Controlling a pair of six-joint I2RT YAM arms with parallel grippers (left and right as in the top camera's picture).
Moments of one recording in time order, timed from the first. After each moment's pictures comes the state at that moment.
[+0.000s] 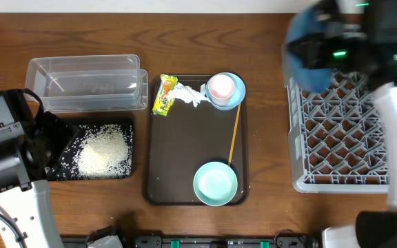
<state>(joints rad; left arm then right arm) 0.37 1.12 1.40 -1.39 -0.14 -0.66 -0.08 1.63 1.76 -0.96 -0.70 0.12</state>
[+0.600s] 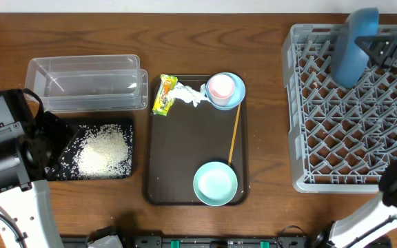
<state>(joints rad) 0.37 1.12 1.40 -1.39 -0.14 -0.66 -0.51 1.99 1.76 -0.88 -1.43 -0.06</state>
